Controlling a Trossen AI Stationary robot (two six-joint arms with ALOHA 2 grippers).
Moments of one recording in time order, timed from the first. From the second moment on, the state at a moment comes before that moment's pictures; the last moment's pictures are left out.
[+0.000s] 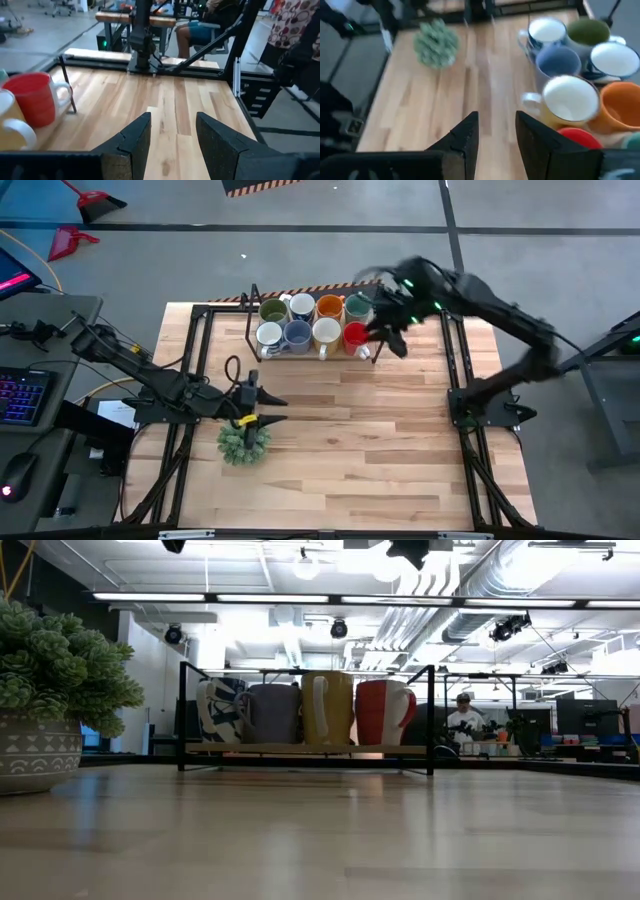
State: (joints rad) left arm -0.46 1.04 0.76 0.01 -0.47 -0.21; right arm -0.44 1.47 1.75 -1.09 -0.45 -0.23
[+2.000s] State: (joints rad) left arm -0.14 0.23 0.15 -0.11 -0.06 -0.01; right arm 0.09 0.75 0.13 0.61 0.15 0.11
